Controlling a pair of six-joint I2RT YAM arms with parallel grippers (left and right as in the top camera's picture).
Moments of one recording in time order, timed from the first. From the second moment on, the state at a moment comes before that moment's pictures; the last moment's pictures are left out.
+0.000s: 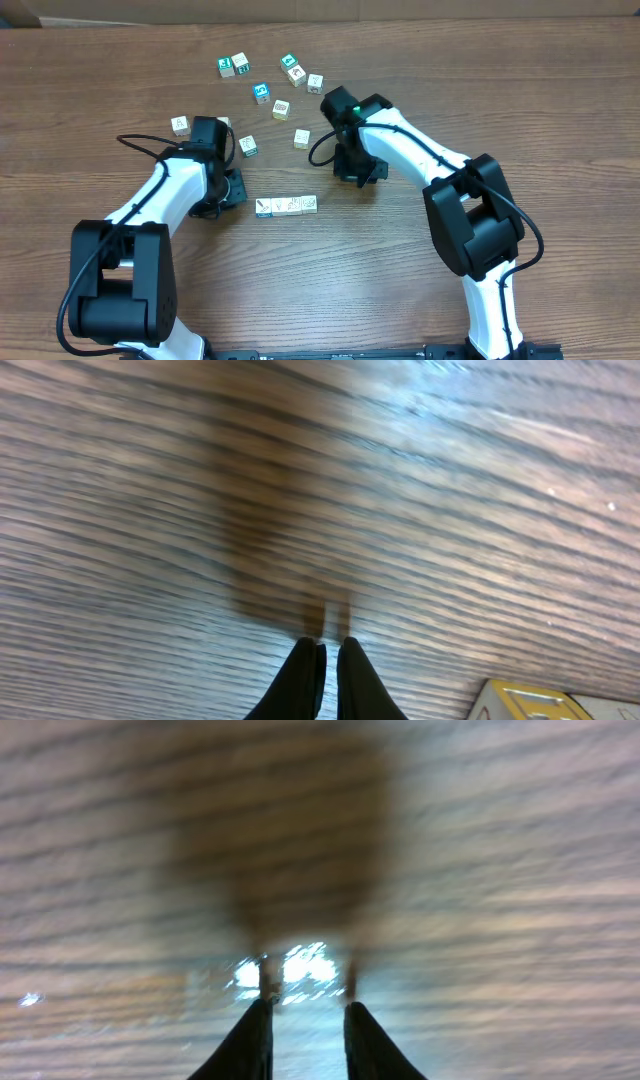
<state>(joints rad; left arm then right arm) -0.08 1.77 1.02 -0.68 0.00 -0.36 0.53 2.21 1.69 -1.05 0.05 0.63</state>
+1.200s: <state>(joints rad) 0.02 1.77 1.02 -0.65 -0.08 -0.40 0.40 2.21 1.69 -1.01 0.12 0.56</state>
